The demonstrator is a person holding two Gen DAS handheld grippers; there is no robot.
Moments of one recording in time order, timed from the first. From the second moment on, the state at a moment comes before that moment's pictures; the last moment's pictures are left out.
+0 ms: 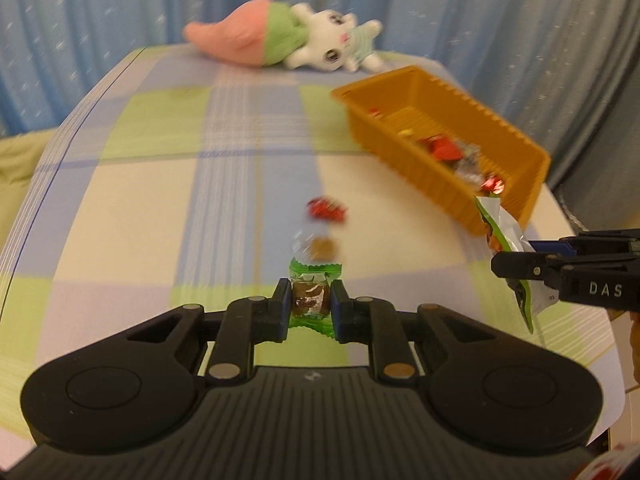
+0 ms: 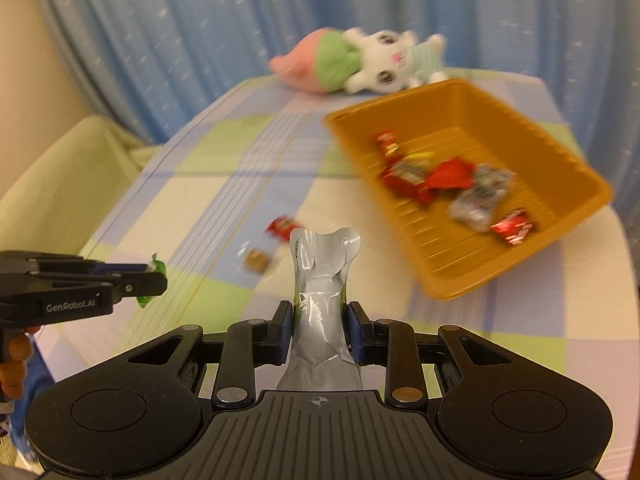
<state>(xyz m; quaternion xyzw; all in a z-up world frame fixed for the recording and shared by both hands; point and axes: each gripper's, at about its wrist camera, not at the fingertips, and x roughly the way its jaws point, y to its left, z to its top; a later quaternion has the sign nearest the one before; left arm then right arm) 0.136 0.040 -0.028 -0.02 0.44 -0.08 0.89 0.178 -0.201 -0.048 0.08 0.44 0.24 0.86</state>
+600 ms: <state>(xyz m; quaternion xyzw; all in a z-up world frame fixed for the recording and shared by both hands) 0.242 -0.051 0.005 0.02 0.39 -0.15 0.91 0.255 -0.275 -0.023 0.14 0.40 0.16 0.89</state>
